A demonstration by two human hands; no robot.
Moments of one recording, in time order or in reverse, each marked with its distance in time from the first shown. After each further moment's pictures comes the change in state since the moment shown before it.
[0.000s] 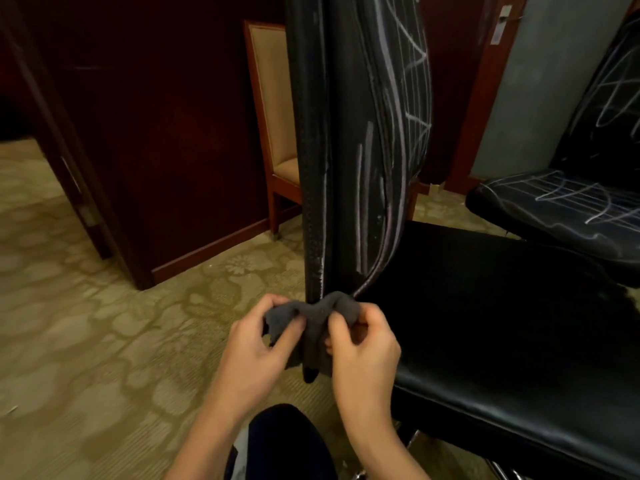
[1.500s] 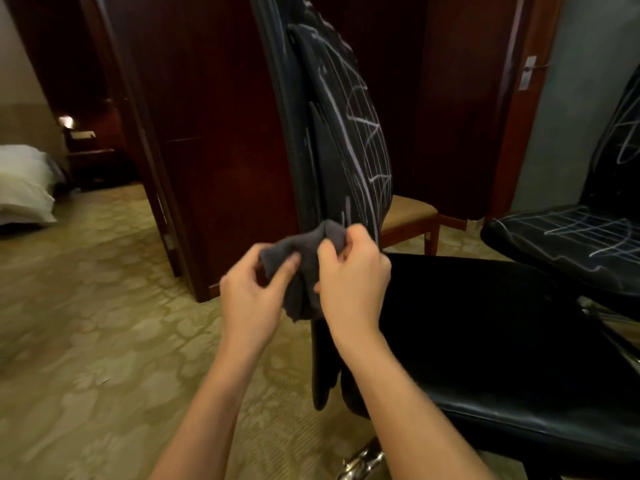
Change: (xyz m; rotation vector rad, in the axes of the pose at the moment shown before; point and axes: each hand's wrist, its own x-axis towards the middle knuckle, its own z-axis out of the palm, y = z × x) left_hand -0.036 0.154 0.029 0.170 0.471 0.249; right_hand 0.009 -0.146 -0.092 -0.085 -0.040 -0.369
